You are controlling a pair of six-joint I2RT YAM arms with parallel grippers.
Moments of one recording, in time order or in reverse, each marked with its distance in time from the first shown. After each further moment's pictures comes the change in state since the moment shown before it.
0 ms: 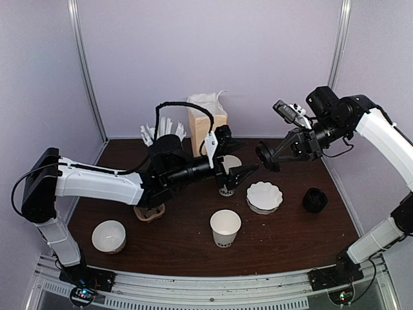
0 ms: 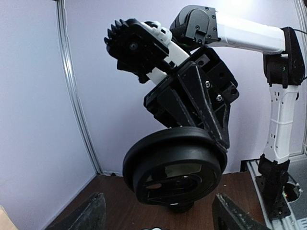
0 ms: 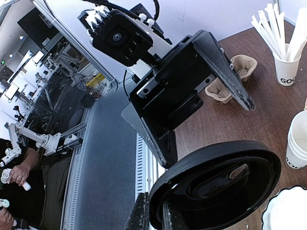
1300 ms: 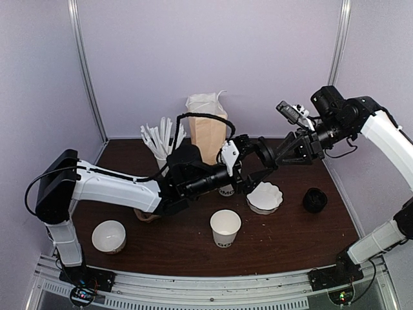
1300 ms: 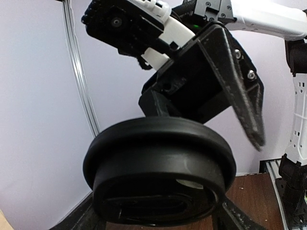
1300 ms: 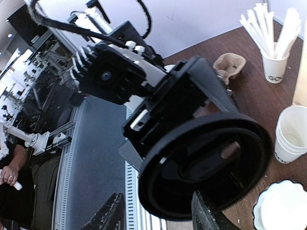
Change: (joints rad) left arm -0.084 0.145 0.108 0.059 -0.171 0.070; right arm -0.006 -0.041 -0.035 0.041 0.032 0.022
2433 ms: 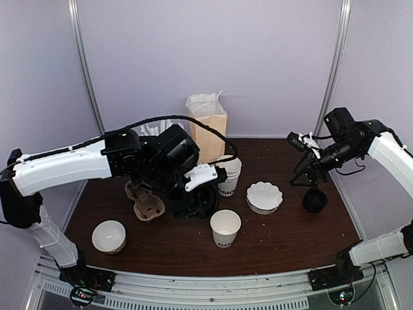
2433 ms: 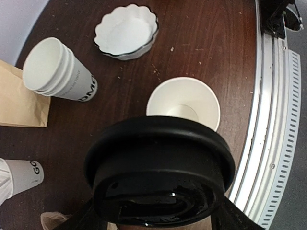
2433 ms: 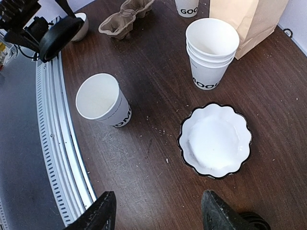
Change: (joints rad) left arm 0.000 -0.315 0.274 -1.771 -0.135 -0.021; right arm -0.141 -0.158 -0.290 0.090 0.461 -0.159
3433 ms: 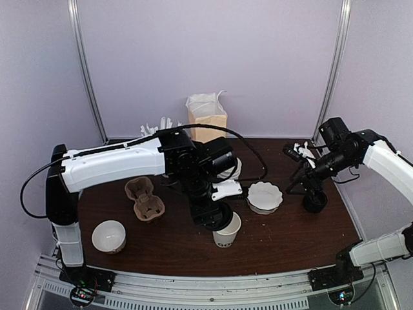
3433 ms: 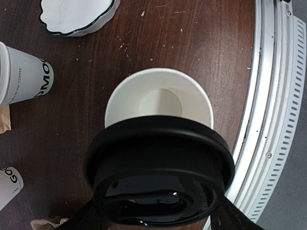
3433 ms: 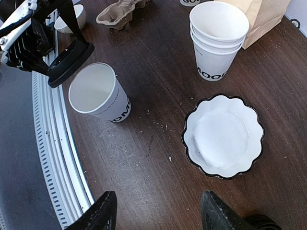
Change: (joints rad) left arm -0.029 0.378 0.358 -0.304 0.061 0.026; right arm 0.036 -0.018 -0.130 0.109 0.013 0.031
